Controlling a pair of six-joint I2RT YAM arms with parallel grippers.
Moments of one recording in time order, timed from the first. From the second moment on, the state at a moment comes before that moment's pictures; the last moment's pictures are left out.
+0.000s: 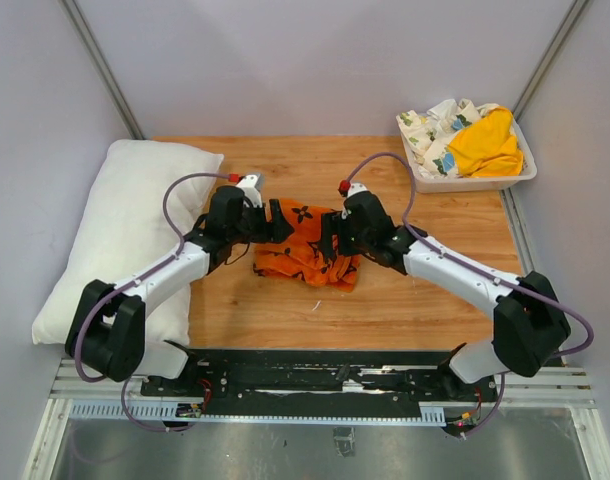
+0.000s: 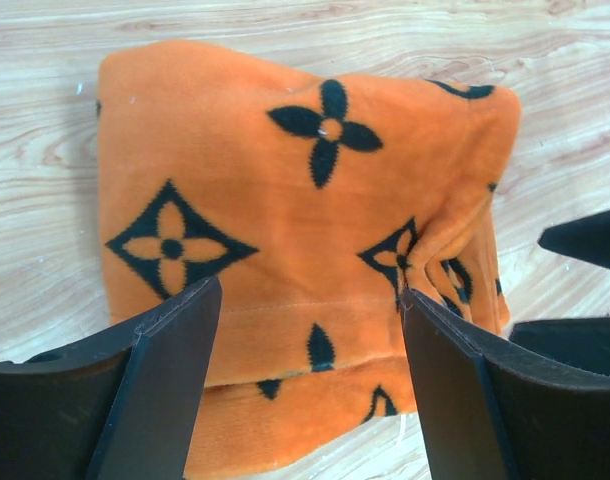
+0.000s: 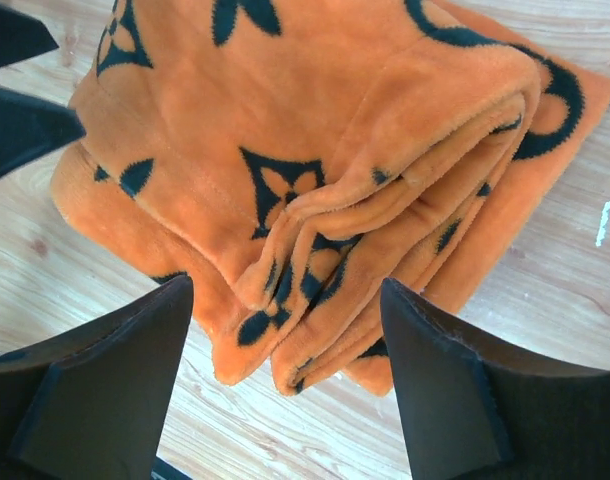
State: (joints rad) left arm -0.43 1.37 0.82 0.05 0.20 -0.38; right arm 0.69 1.46 1.01 -0.25 0.03 0.42
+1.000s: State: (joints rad) left arm -0.31 1.37 0.75 0.08 0.30 -0.42; right arm 0.73 1.78 1.21 -0.35 0.10 0.44
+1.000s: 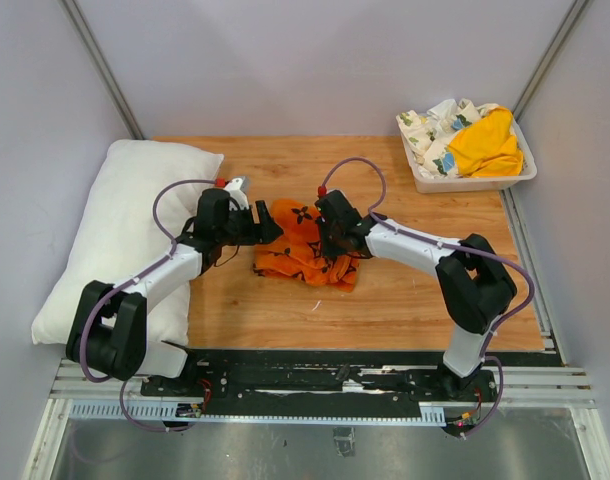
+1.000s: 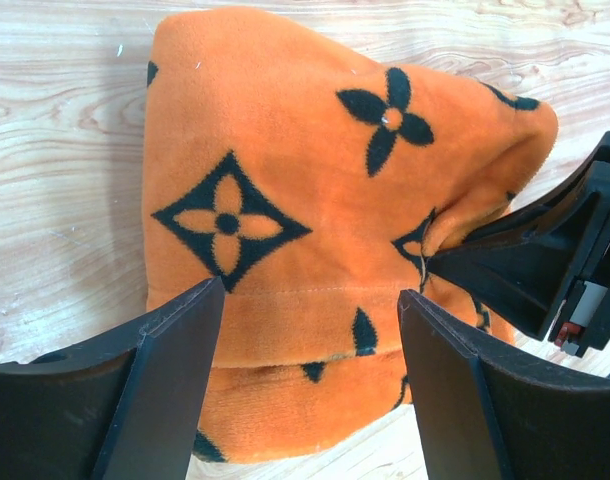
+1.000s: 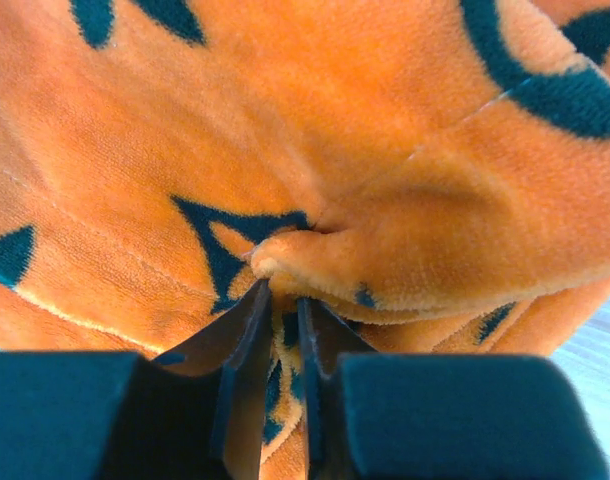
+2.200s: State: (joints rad) left arm -0.31 1.37 0.75 0.07 0.28 -0.43; right arm 0.40 1.48 0.90 -0.08 -0.24 0.39
